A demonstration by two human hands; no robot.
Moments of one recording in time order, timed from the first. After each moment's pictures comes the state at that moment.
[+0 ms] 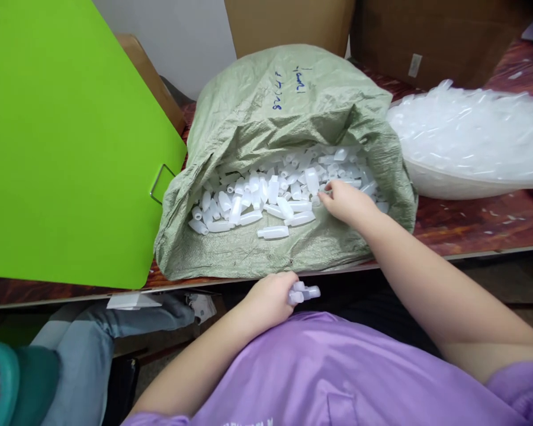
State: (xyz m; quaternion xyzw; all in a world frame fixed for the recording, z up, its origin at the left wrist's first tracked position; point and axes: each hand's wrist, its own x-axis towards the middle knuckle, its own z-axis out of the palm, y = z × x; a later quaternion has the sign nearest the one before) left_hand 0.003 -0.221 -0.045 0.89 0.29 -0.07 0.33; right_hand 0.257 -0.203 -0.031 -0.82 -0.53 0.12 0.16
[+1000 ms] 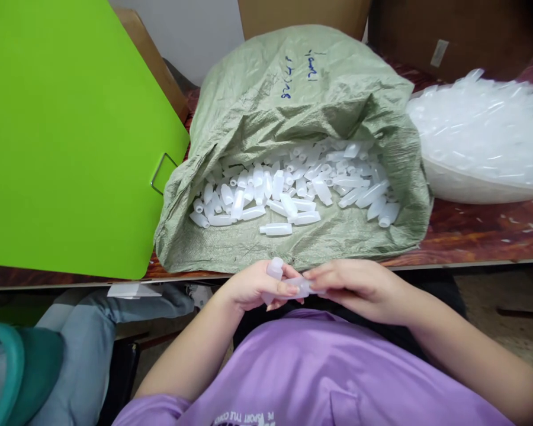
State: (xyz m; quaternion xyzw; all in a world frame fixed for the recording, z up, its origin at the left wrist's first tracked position) left_hand -0.004 -0.193 -0.030 0.47 0.29 -0.04 0.83; right_hand 0.199 -0.301 -0.020 -0.41 -0.77 0.32 0.37
